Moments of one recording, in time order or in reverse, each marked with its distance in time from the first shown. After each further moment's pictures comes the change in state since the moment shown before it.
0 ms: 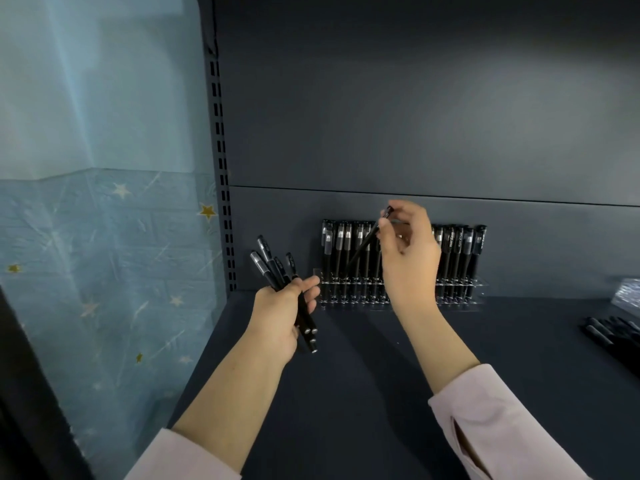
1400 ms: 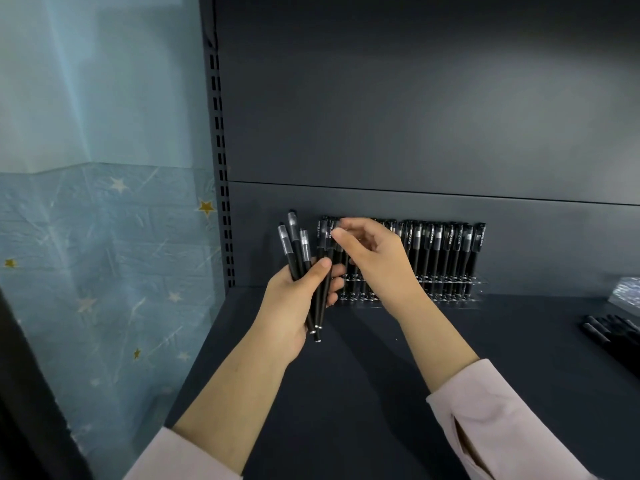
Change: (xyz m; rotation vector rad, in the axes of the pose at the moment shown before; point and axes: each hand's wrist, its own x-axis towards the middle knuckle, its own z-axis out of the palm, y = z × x) left_hand -0.019 0.005 0.011 0.081 -0.217 0.166; right_hand -0.003 -0.007 0.012 0.088 -0.434 0.221
